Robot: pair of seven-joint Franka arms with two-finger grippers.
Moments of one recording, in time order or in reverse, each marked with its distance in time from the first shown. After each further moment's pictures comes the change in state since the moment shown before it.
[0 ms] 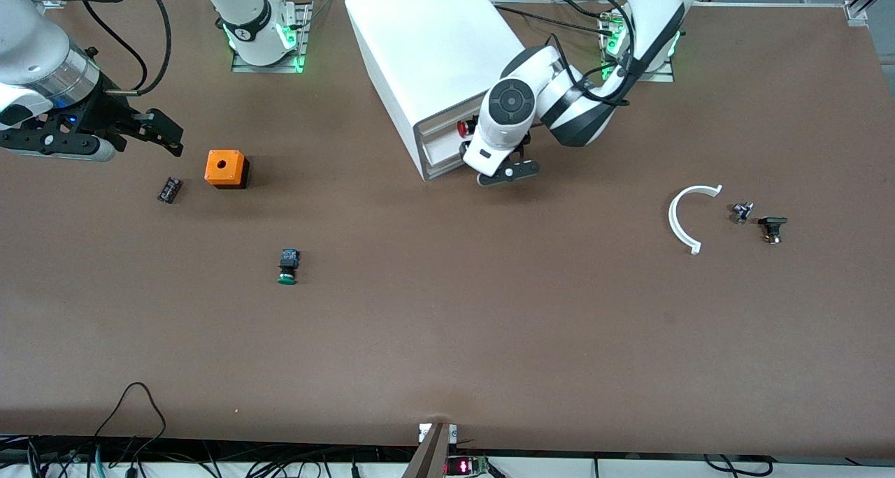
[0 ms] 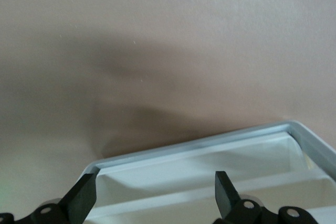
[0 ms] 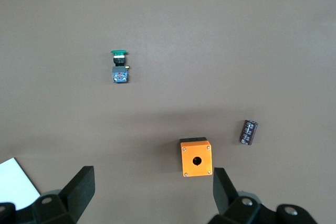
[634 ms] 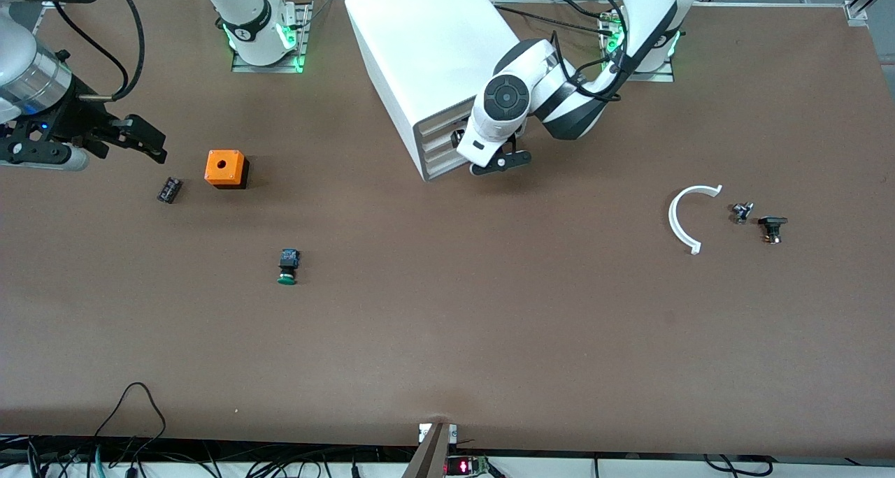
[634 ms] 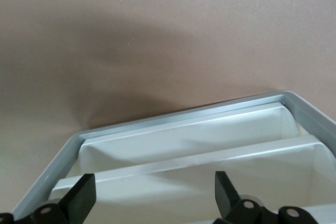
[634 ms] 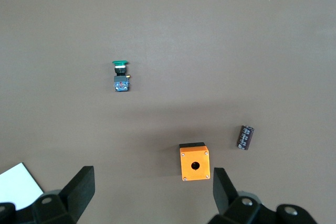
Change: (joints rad) left arm 0.000 0.000 -0.023 -0.012 -0.094 0.000 -0.002; right arm -0.016 0.099 -0.002 0.164 0.000 -0.080 -0.006
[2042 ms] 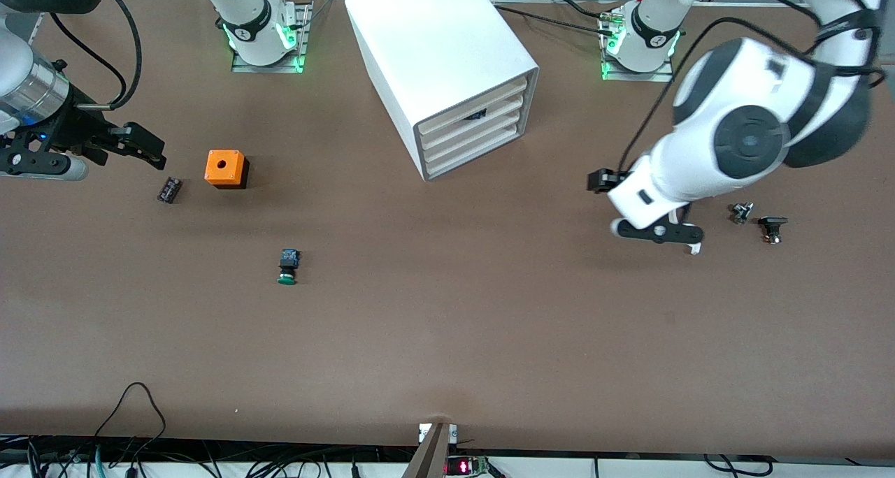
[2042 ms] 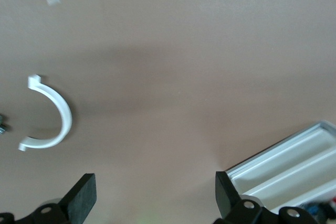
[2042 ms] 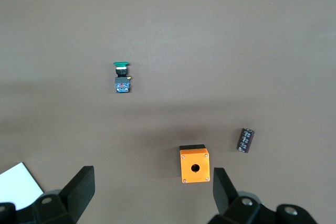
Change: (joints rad) left arm 0.401 -0.031 0.013 0.548 0.189 -0.622 0.757; right arm 0.000 0.018 0.000 0.022 0.000 -0.005 -0.013
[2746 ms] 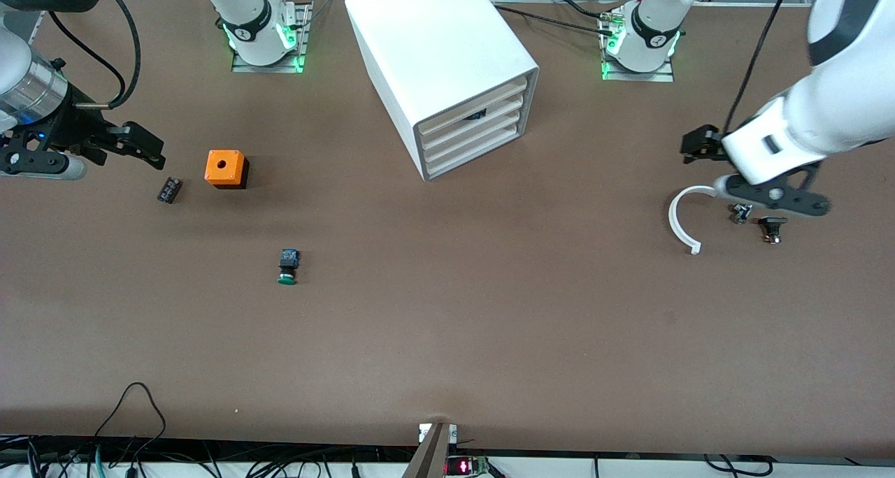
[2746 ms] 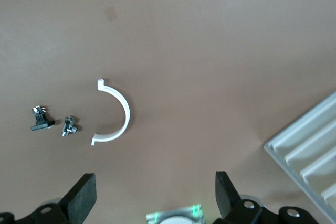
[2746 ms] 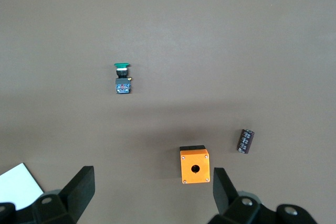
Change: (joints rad) left arm -0.014 -0.216 0.258 -0.014 -0.079 -0.061 0.319; right arm 0.000 0.000 0.000 0.005 0.000 0.000 -0.001
